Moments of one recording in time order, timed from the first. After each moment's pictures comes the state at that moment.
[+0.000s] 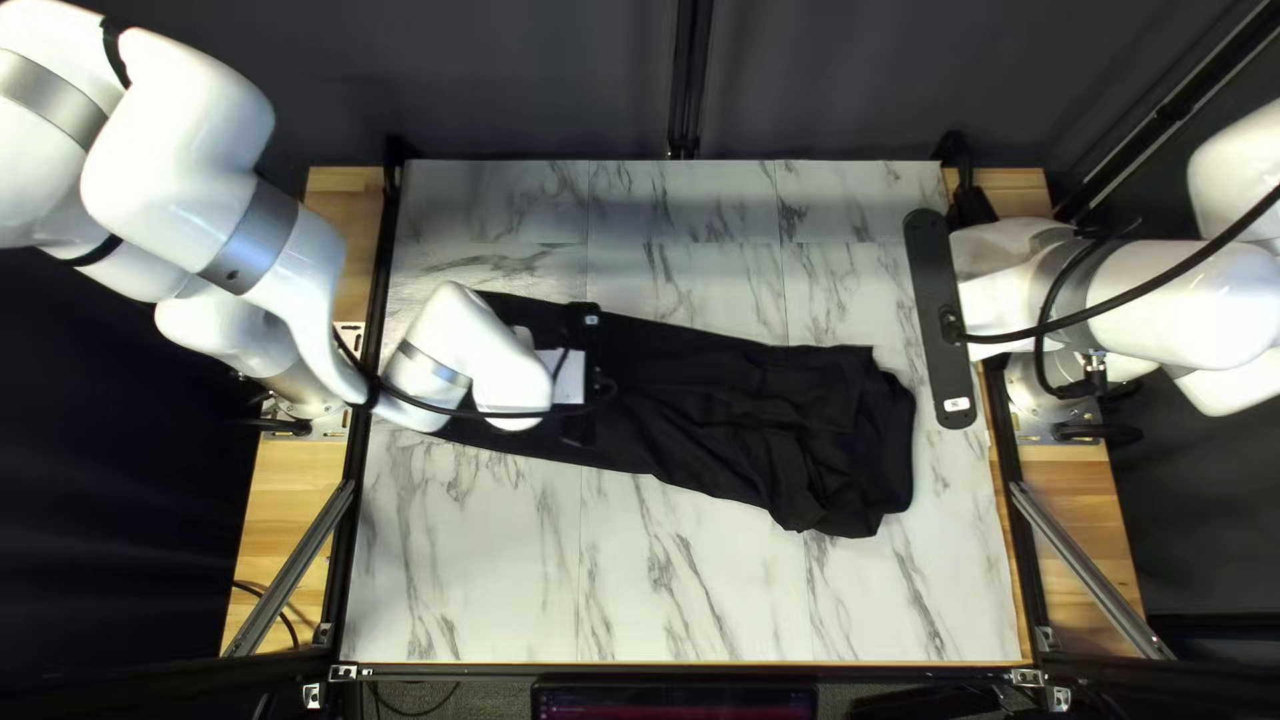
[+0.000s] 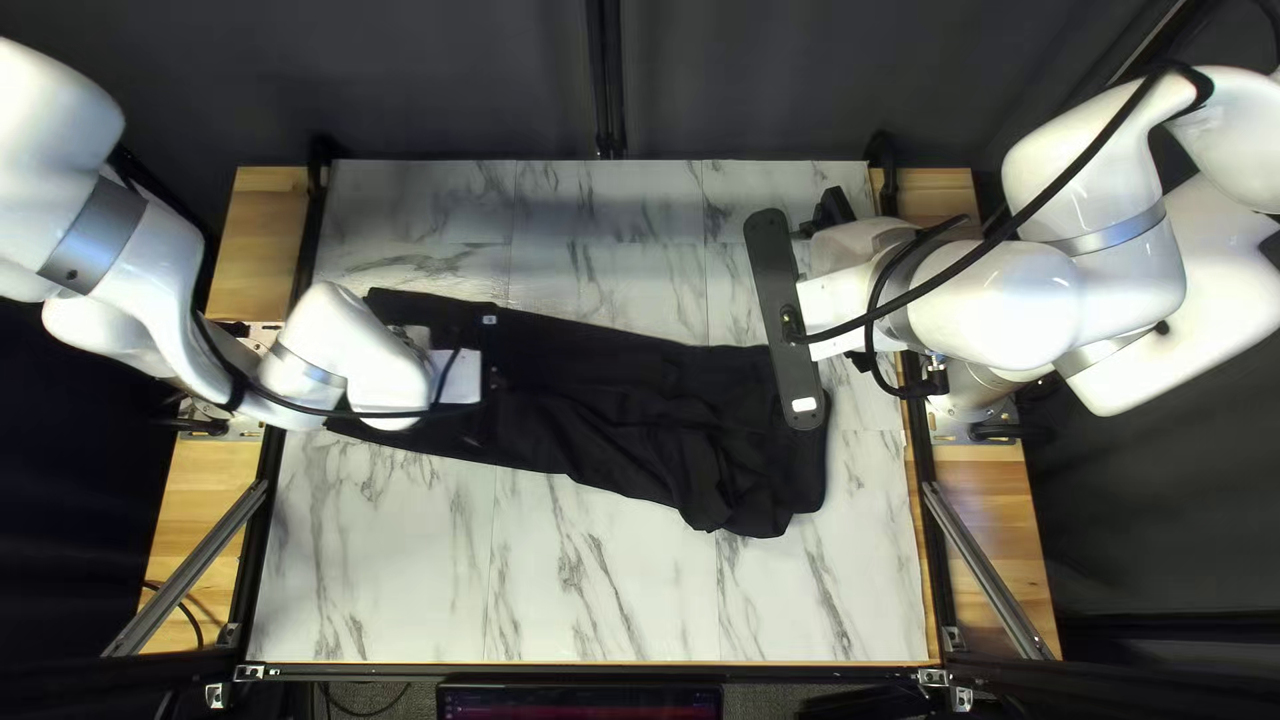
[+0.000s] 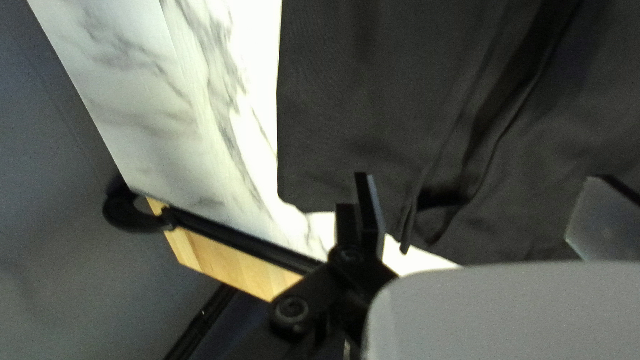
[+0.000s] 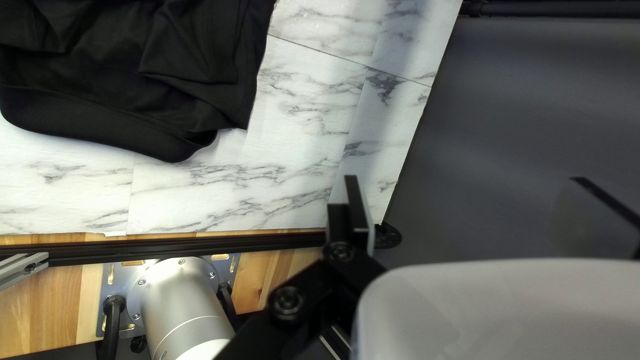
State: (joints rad) left arm -0.22 -0.01 -0.69 0.46 1.02 -0.56; right arm 0.51 -0.67 -0.84 -0.56 1.59 0.18
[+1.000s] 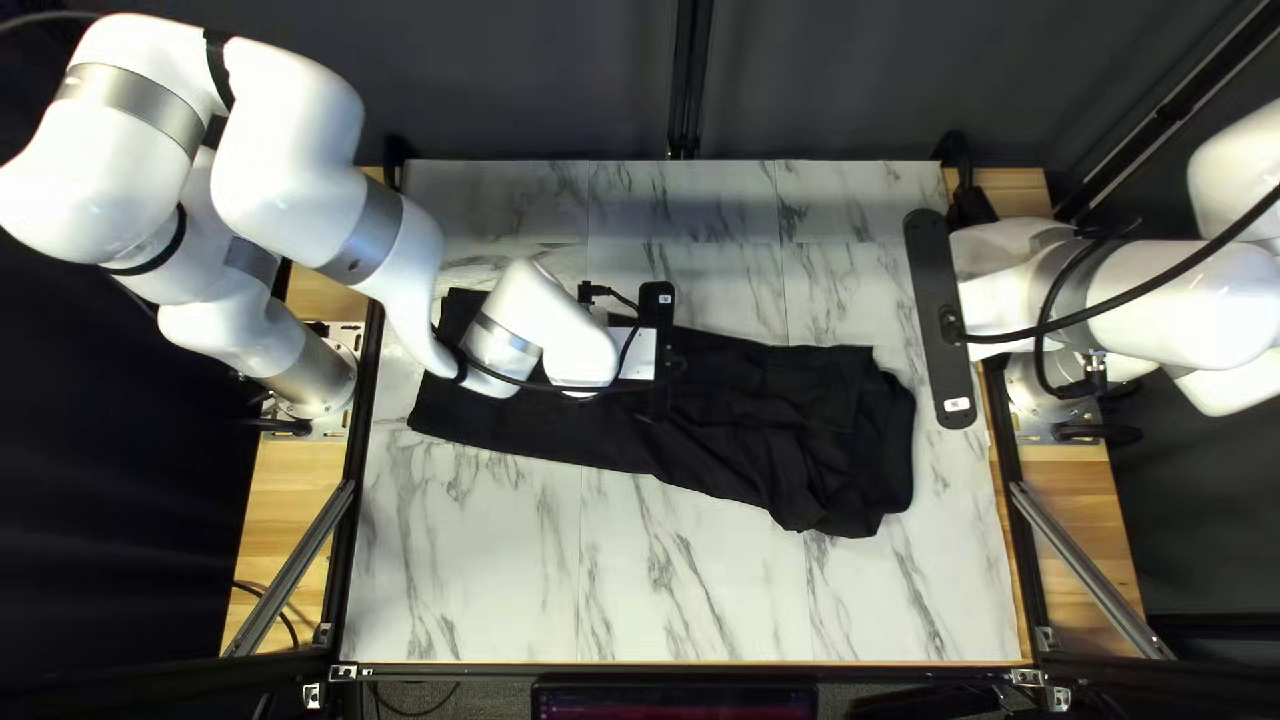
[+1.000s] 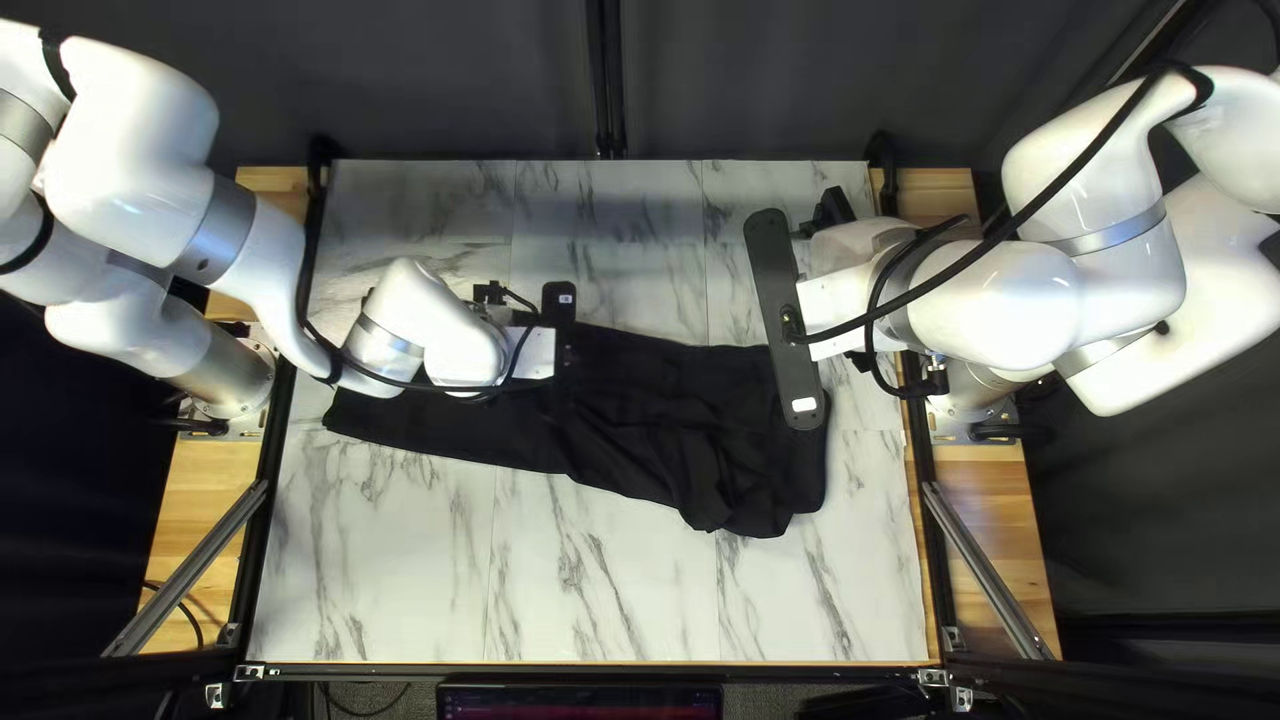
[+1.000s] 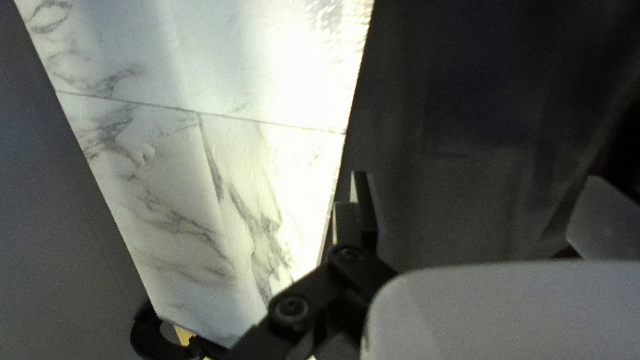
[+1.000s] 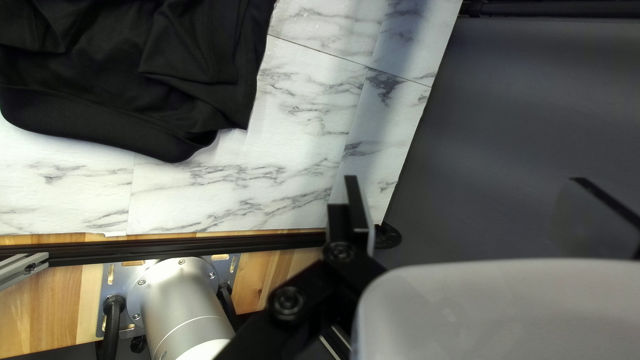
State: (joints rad) left arm -0.11 0.15 -0.76 0.58 0.82 -0.53; right arm 0.51 -0.67 -0.84 -0.56 1.59 0.18
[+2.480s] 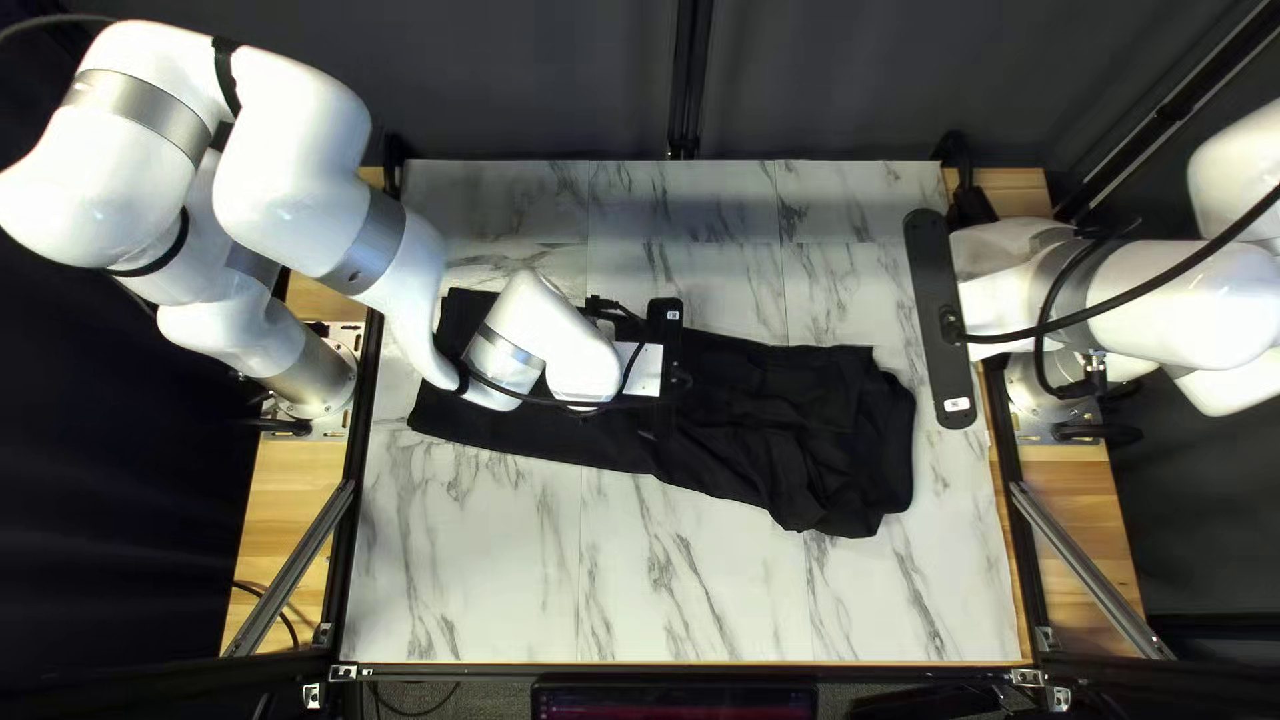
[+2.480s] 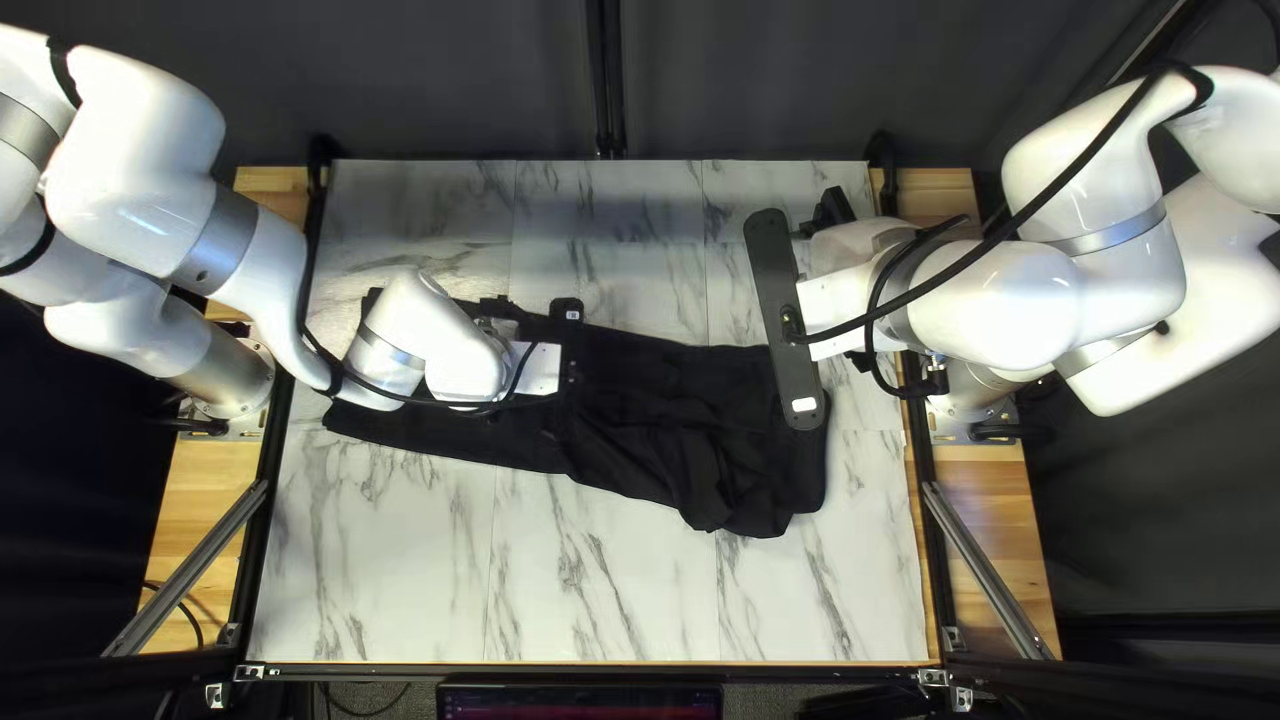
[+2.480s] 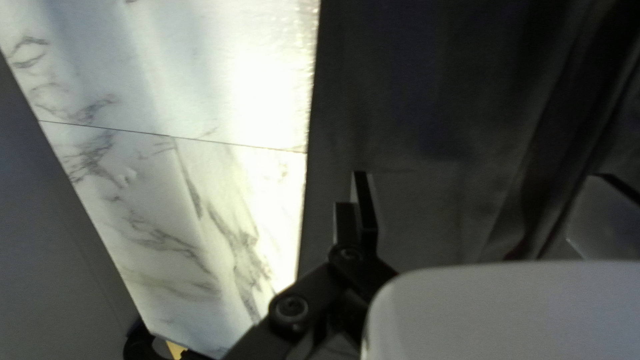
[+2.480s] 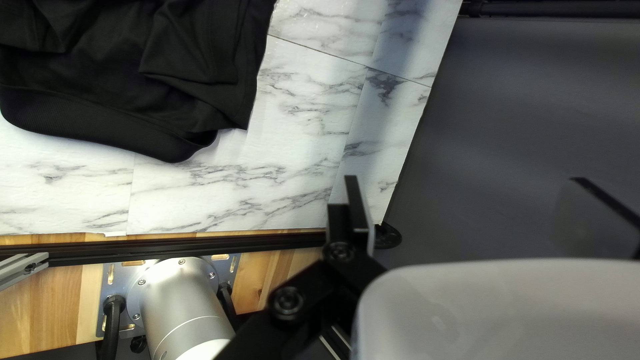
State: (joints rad) left arm -0.13 0.04 -0.73 0.54 0.85 -0.50; right arm 0.51 -0.67 -0.84 -0.56 1.59 0.18
